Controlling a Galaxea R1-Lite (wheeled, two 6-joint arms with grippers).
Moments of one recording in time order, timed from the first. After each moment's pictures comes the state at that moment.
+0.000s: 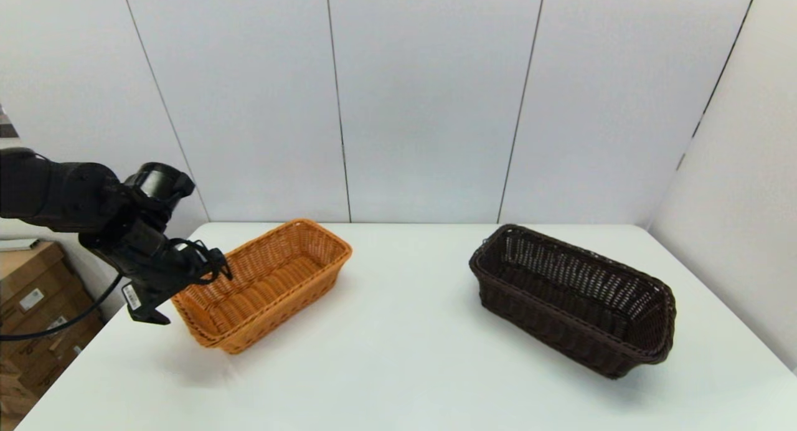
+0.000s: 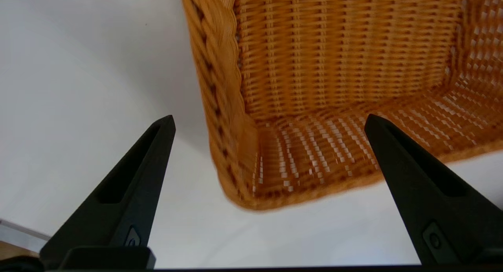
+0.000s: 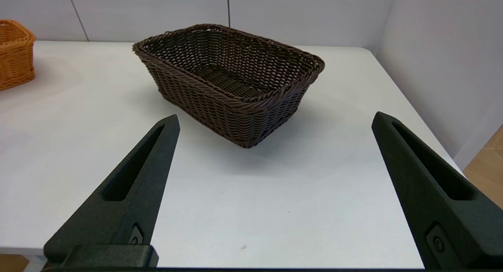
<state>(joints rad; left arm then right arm) 0.00 1.92 -1.24 0.53 0.01 -0.80 0.00 0.00 0.00 0.01 0.00 -0.01</state>
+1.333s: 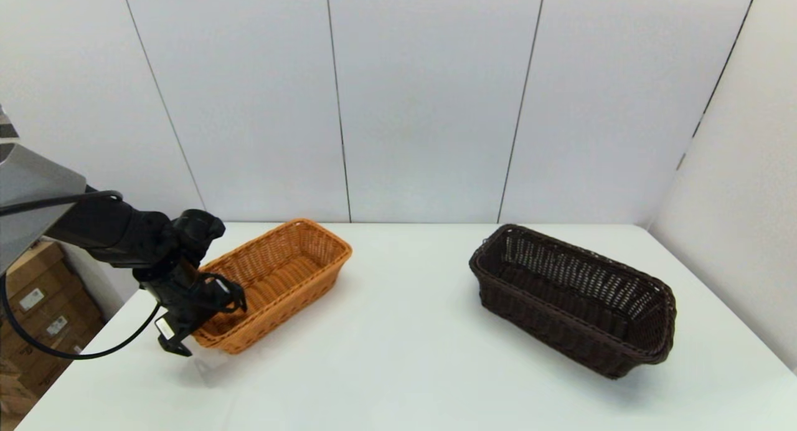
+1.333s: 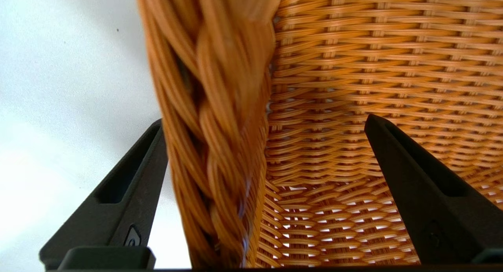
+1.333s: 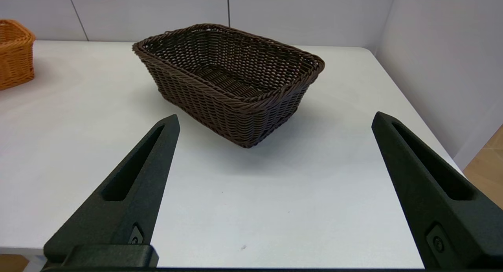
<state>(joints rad) 0.00 2.14 -1.18 0.37 0.01 -0.89 0.00 0.00 0.00 0.01 0.00 -0.01</state>
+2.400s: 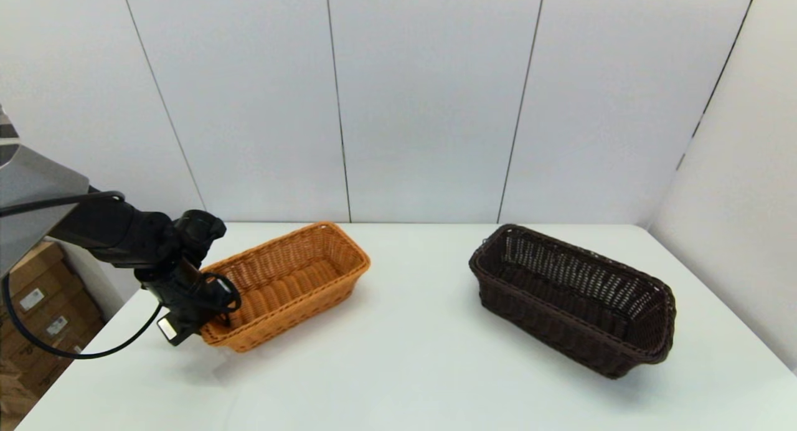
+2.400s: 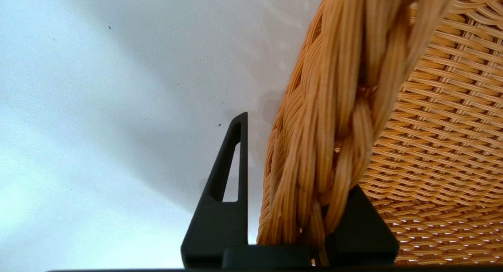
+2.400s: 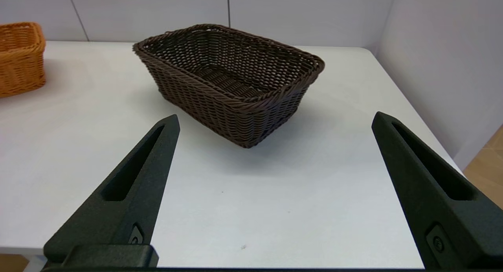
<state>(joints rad) 0.00 2.16 -1.19 0.37 0.00 -0.90 0.00 0.00 0.00 0.01 0.00 -0.01</state>
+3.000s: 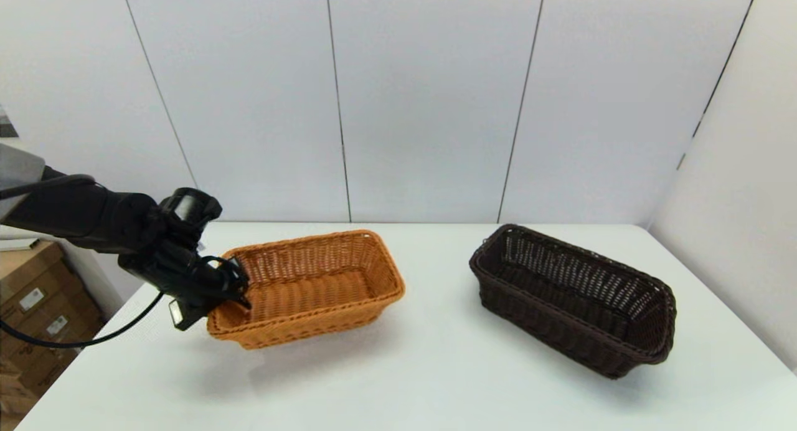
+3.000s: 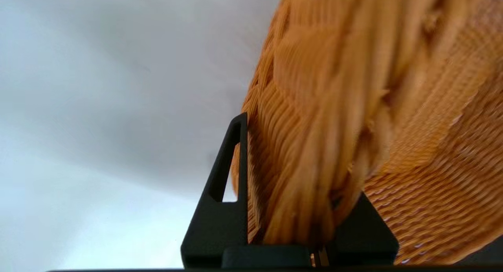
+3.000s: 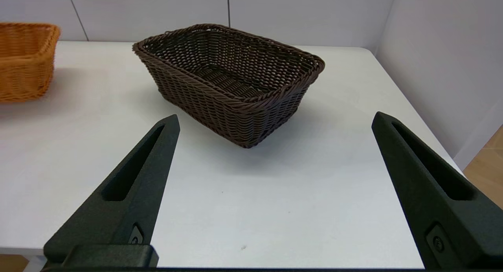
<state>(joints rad) -0.04 2.02 -1.18 0.39 -0.21 -0.77 0.00 0.00 0.00 0.01 0.00 -0.01</state>
